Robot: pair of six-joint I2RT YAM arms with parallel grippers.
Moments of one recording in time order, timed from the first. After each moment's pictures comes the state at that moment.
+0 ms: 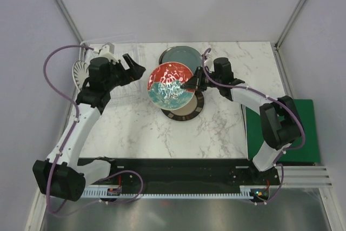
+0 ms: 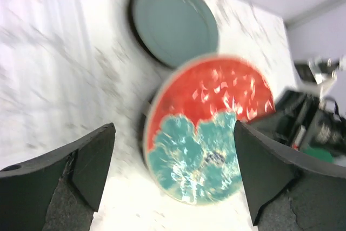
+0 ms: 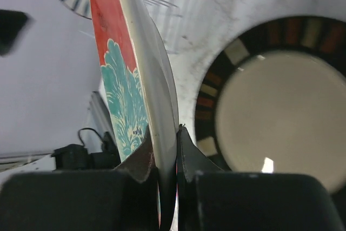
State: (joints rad) left arm -0.20 1.17 1.03 -0.26 0.25 -0.59; right arm 0.40 1.73 1.11 0.23 -0.71 0.73
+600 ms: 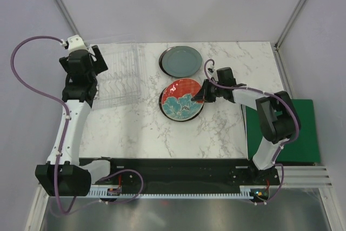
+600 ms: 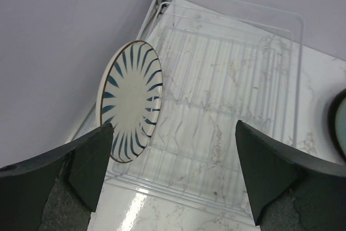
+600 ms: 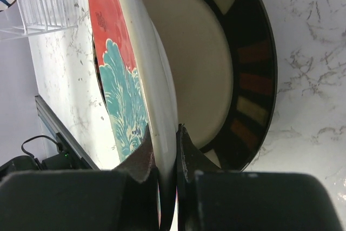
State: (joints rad) left arm -0.02 1.15 1.20 -0.35 -0.42 -0.17; right arm 0.32 1.77 1.00 -0.03 -0.56 0.57
